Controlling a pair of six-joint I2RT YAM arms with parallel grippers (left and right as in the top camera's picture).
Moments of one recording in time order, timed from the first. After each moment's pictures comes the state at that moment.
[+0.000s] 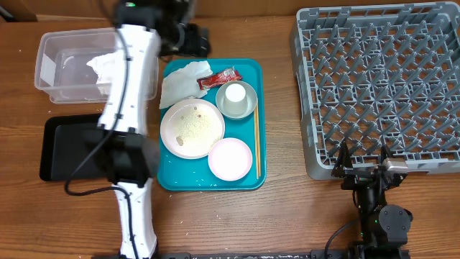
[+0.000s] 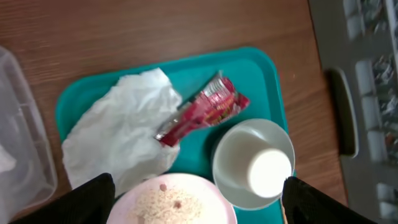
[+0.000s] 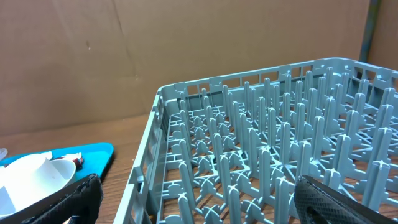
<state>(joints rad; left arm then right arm) -0.17 2.28 2.47 -1.35 0.24 -0.04 0.00 0.01 0.02 -0.03 0.03 0.15</state>
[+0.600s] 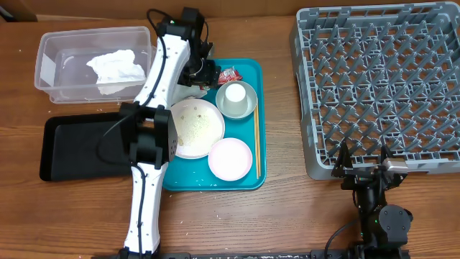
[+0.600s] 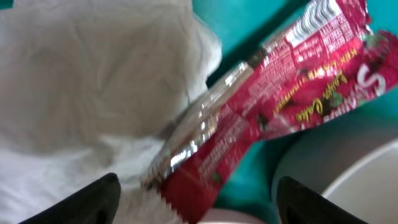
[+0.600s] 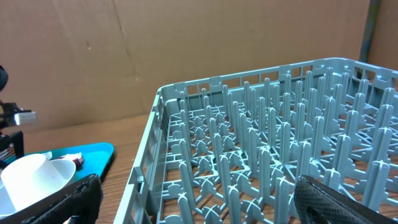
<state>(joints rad) -0.21 2.58 2.46 -1.37 0.15 -0.03 0.00 0.01 0.02 -0.03 0.03 0.15</state>
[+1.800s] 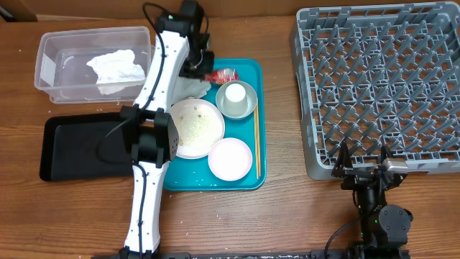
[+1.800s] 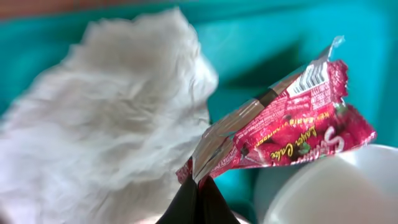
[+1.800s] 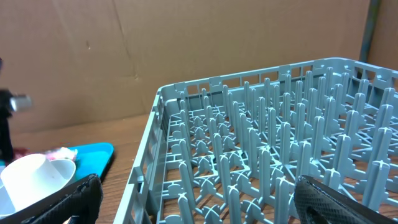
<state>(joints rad) -0.21 2.61 2.65 -1.45 0.13 -0.11 0.00 0.01 0.02 -0.03 0.03 0.15</state>
